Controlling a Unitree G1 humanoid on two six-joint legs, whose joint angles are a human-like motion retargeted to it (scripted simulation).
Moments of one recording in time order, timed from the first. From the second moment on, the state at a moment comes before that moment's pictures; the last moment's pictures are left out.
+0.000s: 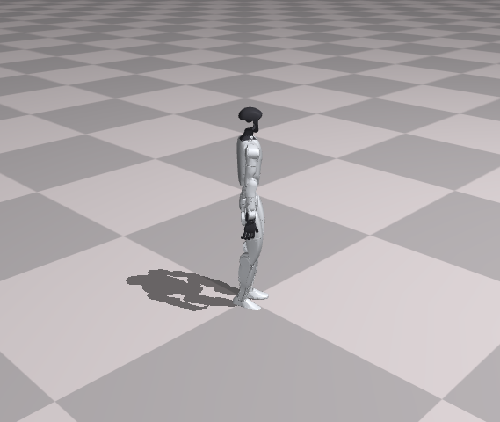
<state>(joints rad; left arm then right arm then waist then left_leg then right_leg) -0.06 0.09 0.18 1.63 0.31 -0.03 -0.08 0.09 -0.13 -0.14 1.48 -0.43 0.02 0.08 0.18 -0.07 0.02 -0.03 -0.20 0.08 0.07 0.00 0.18 0.03 -0.10 -0.45 0.12 -0.11 -0.01</state>
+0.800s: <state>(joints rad) 0.02 0.15 0.19 1.61 0.35 0.02 -0.10 0.03 -0.22 -0.25 1.67 -0.09 0.05 0.06 0.02 -0.01 -0.10 0.18 0.04 1.15 0.09 -0.11 -0.02 0.02 -0.10 -0.91 0.02 -0.10 0.00</state>
